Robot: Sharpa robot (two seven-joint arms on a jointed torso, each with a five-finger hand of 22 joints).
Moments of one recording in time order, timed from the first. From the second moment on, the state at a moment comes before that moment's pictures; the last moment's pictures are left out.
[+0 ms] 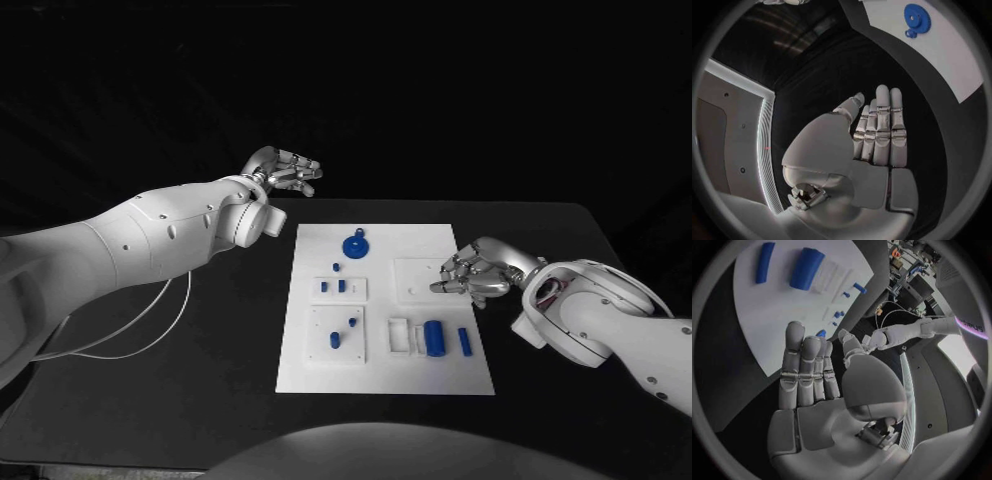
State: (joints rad) left arm 1.21 -0.62 -0.11 0.99 -0.29 -0.35 0.25; left_hand 1.37 0.01 0.22 -0.07 0.22 1.00 0.15 0.06 0.06 1.12 0.10 0.12 0.06 1.27 0.01 0.47 0.25 0.07 1.15 -0.01 0.07 0.99; right arm 0.77 -0.92 0.32 1.65 -1.32 -0.14 -0.22; right_hand 1.17 -0.02 -0.04 -0.10 0.47 1.12 0.00 0.14 1.31 1.11 -0.05 0.90 0.60 1.40 -0.10 0.89 0.90 0.11 1.46 -0.11 0.41 1.05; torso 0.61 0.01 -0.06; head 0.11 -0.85
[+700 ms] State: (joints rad) left arm 1.20 -0.65 -0.11 1.08 -0.29 -0.35 0.26; left_hand 1.37 0.01 0.22 -0.07 0.22 1.00 0.15 0.06 0.06 1.12 0.10 0.12 0.06 1.27 0.01 0.47 0.25 0.07 1.16 0.00 0.07 0.99; right arm 0.76 -0.97 0.26 1.72 -1.31 0.12 -0.58; right_hand 1.11 0.03 -0.13 0.00 0.39 1.09 0.02 0.07 1.10 1.21 -0.05 0.97 0.94 1.46 -0.10 1.06 1.27 0.09 1.47 -0.13 0.66 1.12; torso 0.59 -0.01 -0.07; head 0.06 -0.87
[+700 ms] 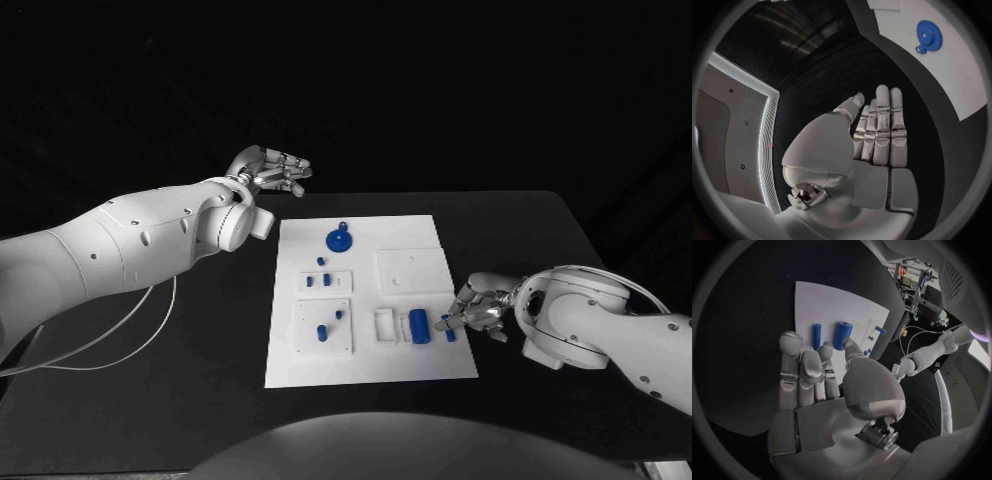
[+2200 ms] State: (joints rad) left arm 1.20 -0.65 -0.11 1.08 -0.29 -0.35 0.25; left_hand 1.36 0.00 0.23 -0.06 0.22 1.00 0.15 0.06 0.06 1.12 0.10 0.12 0.06 1.27 0.01 0.47 0.25 0.07 1.16 0.00 0.07 0.97; right arm 0.76 -0.87 0.22 1.72 -1.36 0.08 -0.70; right_hand 1.09 -0.05 -0.16 0.27 0.36 1.08 0.02 0.07 1.11 1.24 -0.05 0.96 1.04 1.46 -0.10 1.09 1.29 0.09 1.46 -0.12 0.70 1.14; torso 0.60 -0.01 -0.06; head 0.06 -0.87
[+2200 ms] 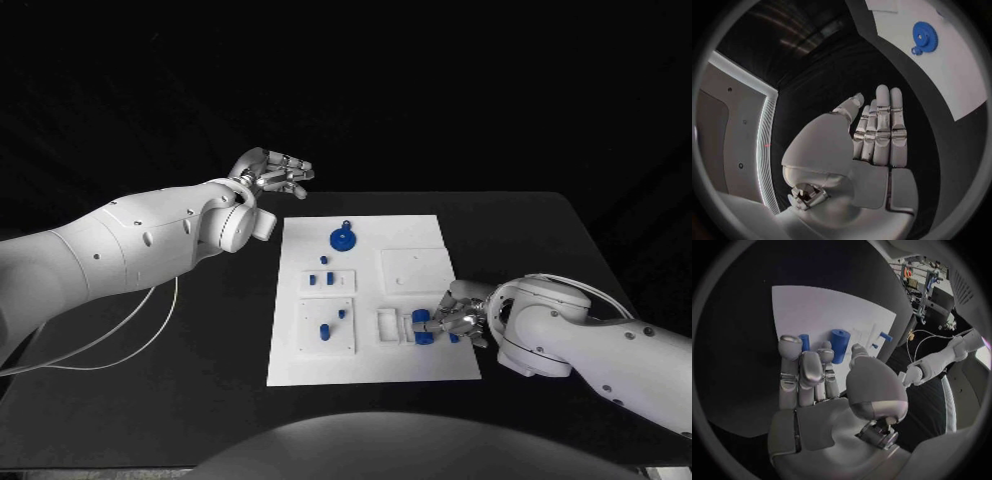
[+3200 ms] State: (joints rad) left arm 1.20 -0.66 -0.11 1.08 -0.29 -0.34 0.24; left_hand 1.36 0.00 0.23 -0.04 0.22 1.00 0.15 0.06 0.06 1.11 0.11 0.12 0.06 1.27 0.02 0.47 0.25 0.07 1.16 0.00 0.07 0.94; right arm 0.77 -0.83 0.19 1.67 -1.40 0.08 -0.68; right_hand 1.14 0.07 -0.25 0.13 0.60 1.07 0.03 0.07 1.11 1.23 -0.04 0.95 1.04 1.46 -0.10 1.09 1.29 0.09 1.46 -0.12 0.70 1.14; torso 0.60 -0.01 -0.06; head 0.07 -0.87
